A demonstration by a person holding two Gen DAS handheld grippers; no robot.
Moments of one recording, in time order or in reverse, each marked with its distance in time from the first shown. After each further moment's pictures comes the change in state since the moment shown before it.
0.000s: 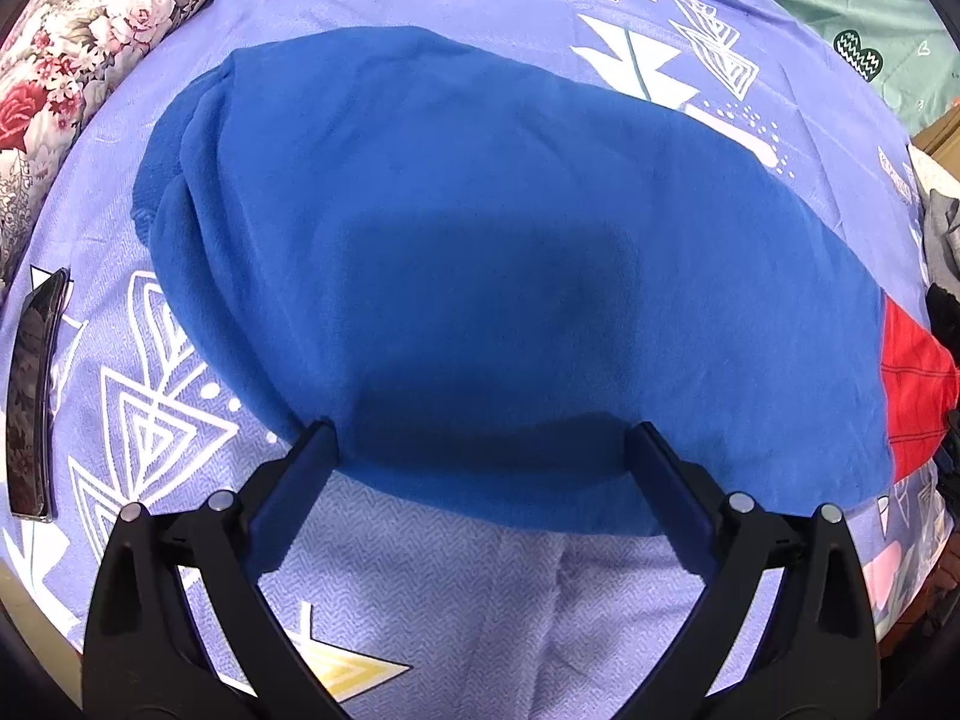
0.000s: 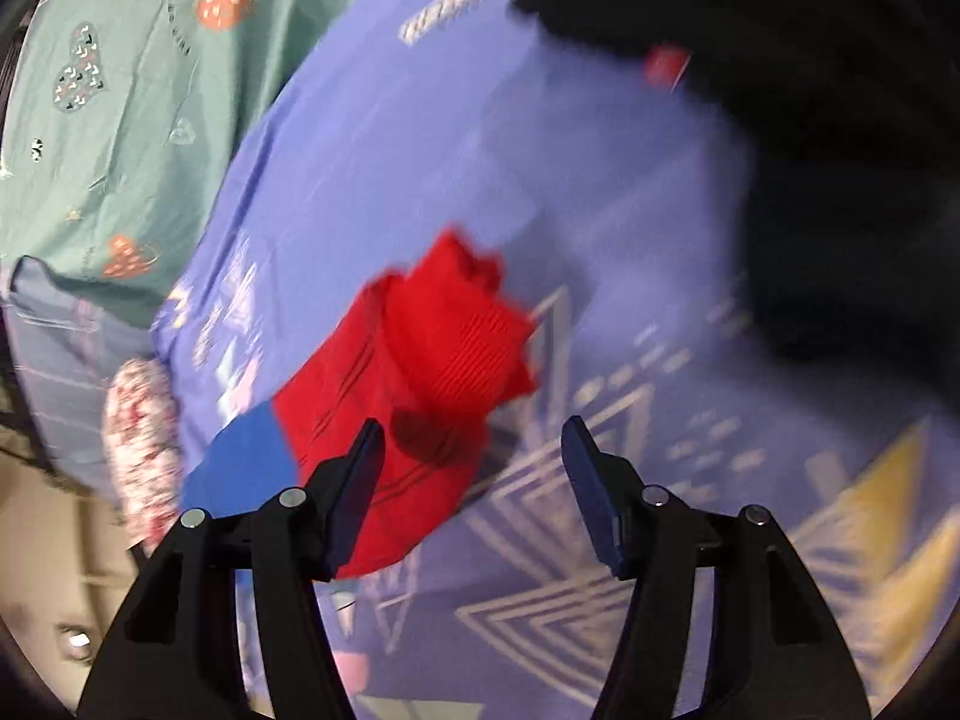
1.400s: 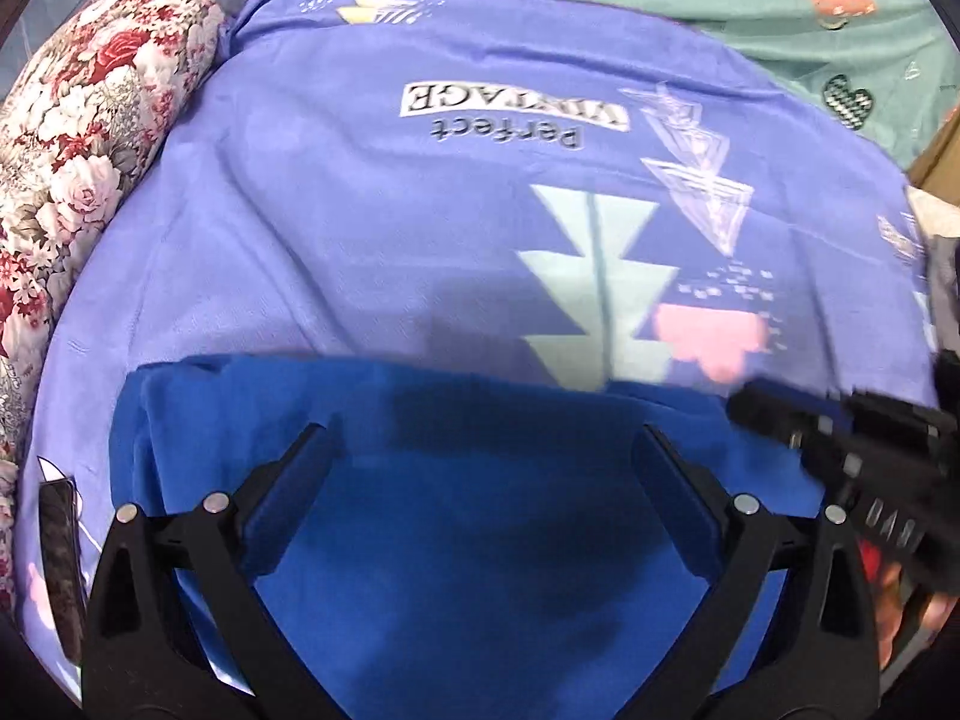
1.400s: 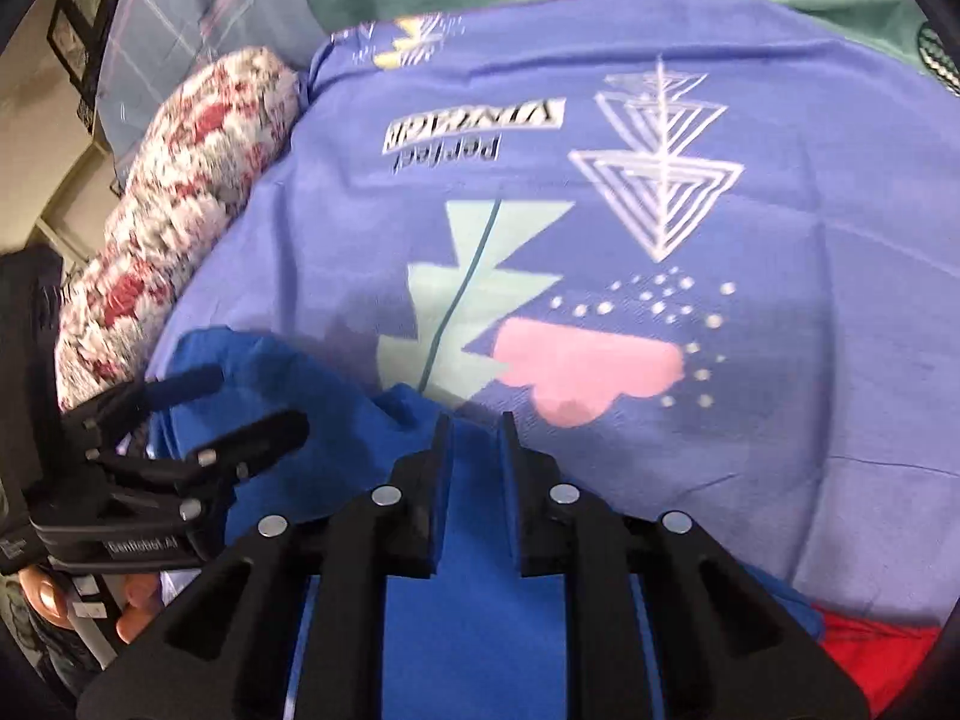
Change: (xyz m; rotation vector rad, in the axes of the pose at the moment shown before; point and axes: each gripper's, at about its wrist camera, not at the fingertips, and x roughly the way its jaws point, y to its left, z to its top) left arm 0.001 -0.052 0.111 0.059 -0.176 0.047; right arm 0.232 0.325 -0.056 -0.819 0.211 -0.004
